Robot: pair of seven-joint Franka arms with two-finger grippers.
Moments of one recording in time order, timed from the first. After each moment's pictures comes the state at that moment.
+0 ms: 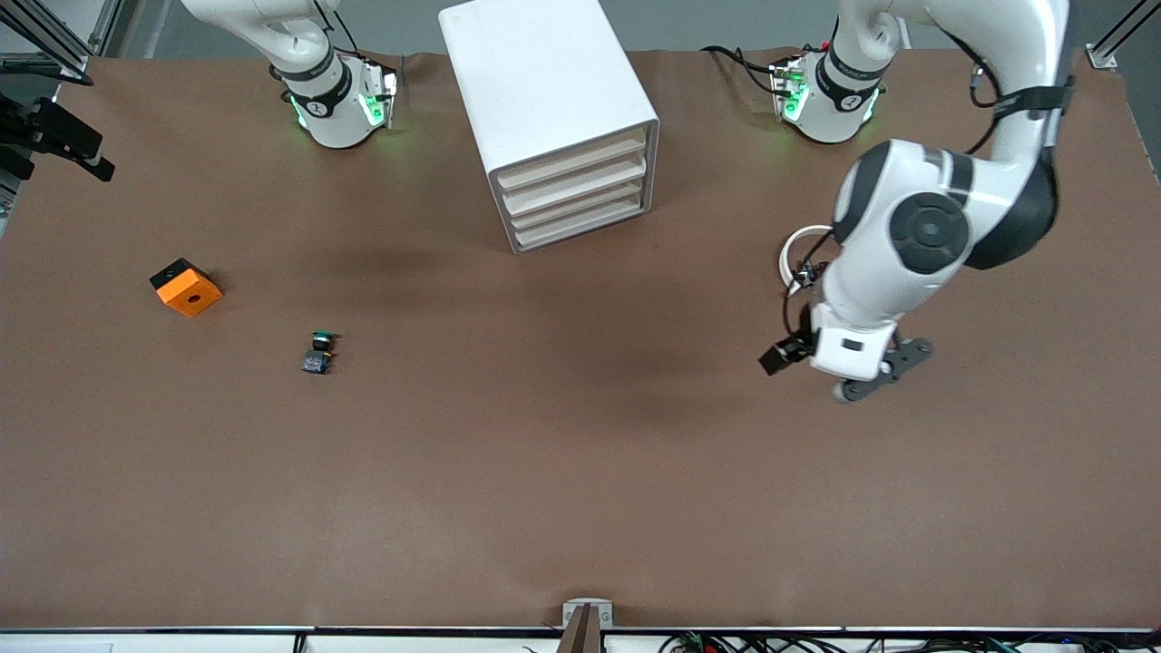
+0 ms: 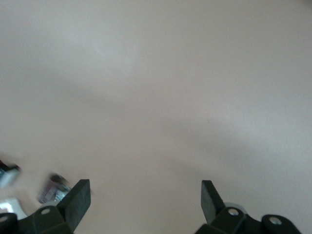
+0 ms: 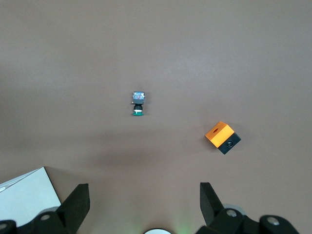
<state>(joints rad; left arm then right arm) -0.39 0.31 0.11 -1.64 -0.03 1.98 -0.75 0.11 -0.21 -0.17 -1.68 0.00 1.48 0.00</state>
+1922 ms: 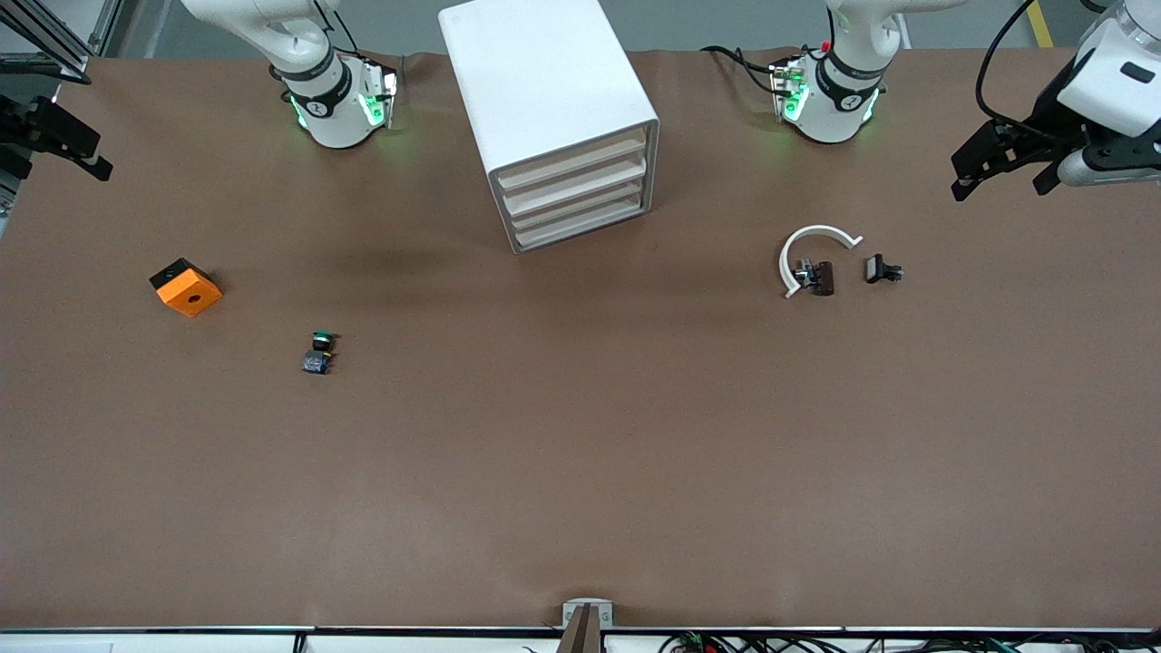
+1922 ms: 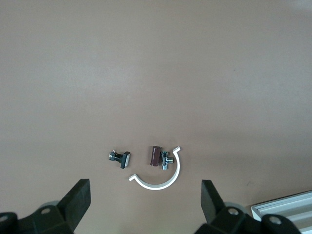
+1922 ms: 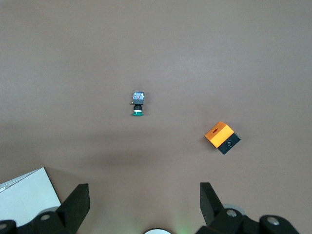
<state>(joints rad) 0.05 -0.22 -0.16 -1.77 -0.02 1.63 -0.17 0.11 -0.21 -0.17 -1.68 -0.01 1.48 0.00</state>
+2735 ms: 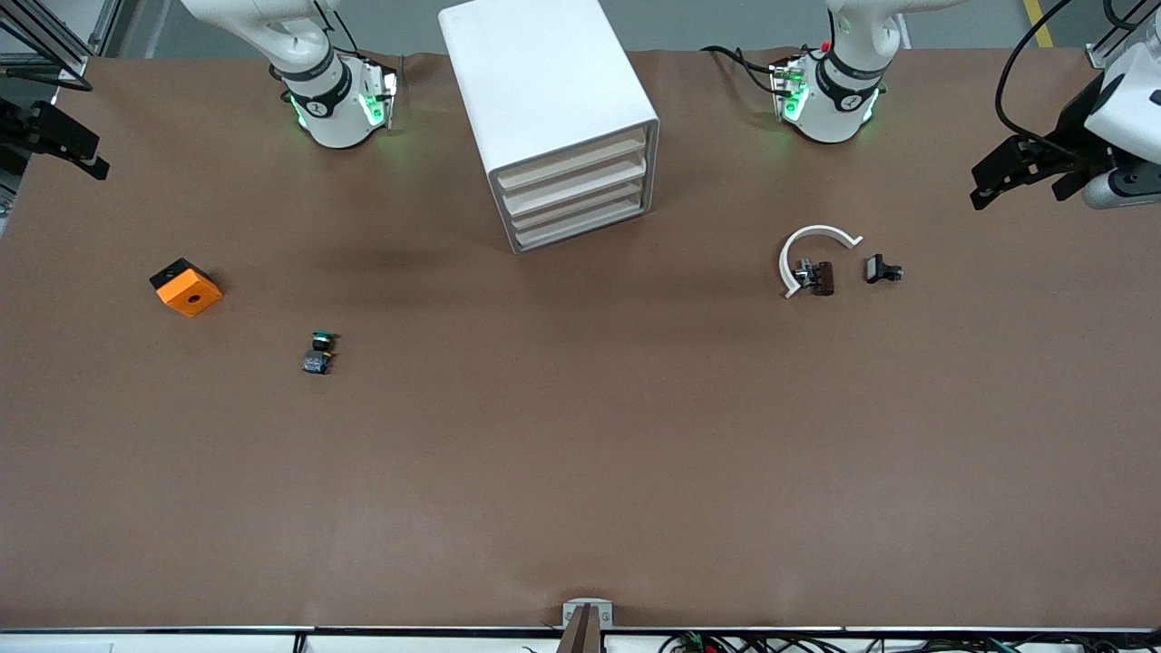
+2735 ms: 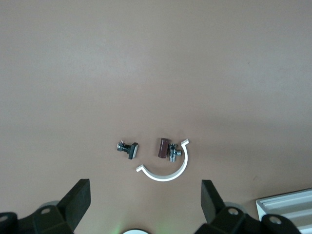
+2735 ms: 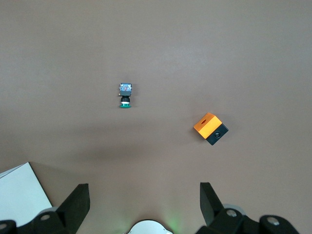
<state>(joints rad) 0.08 -0.15 -0.16 -1.70 -0.01 1.54 -0.17 0.11 -0.20 -0.17 -1.68 -0.06 1.45 0.00</state>
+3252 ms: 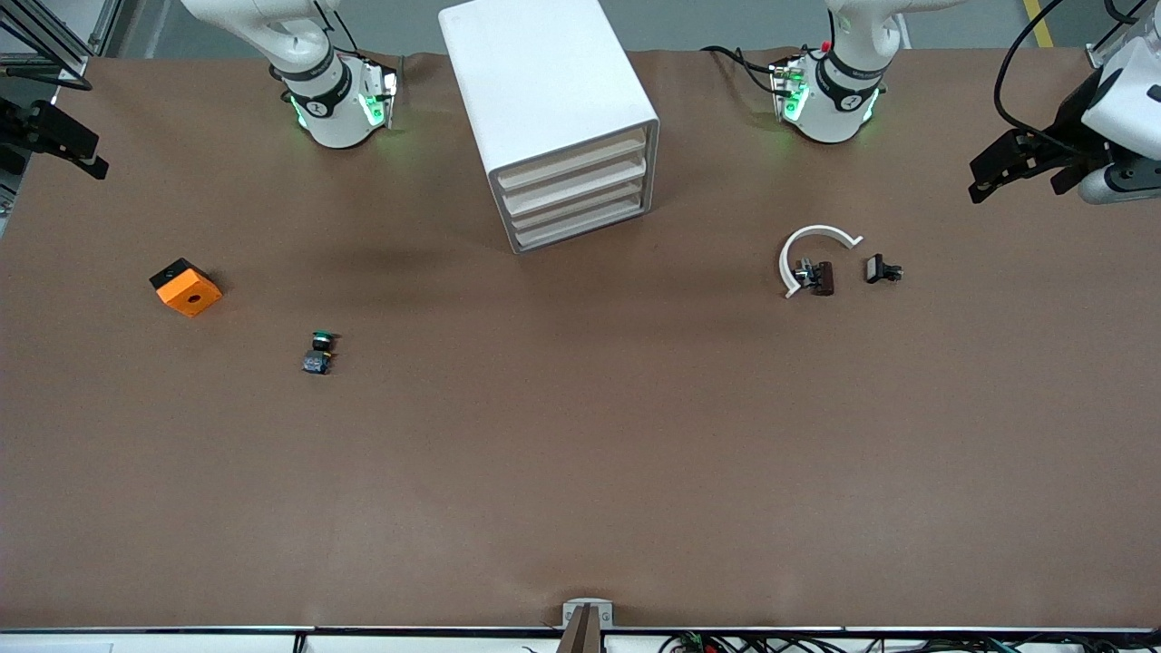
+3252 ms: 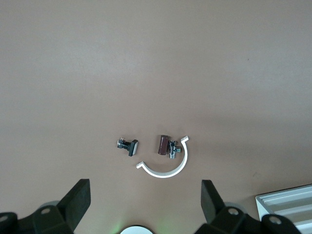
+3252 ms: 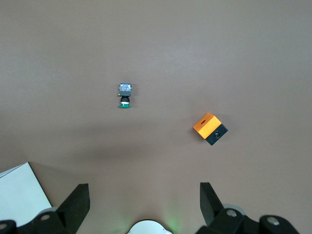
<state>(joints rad) 0.08 -0.15 -0.16 -1.68 -0.01 1.52 -0.17 0.11 -0.20 -0.17 -1.68 -0.06 1.45 0.00</state>
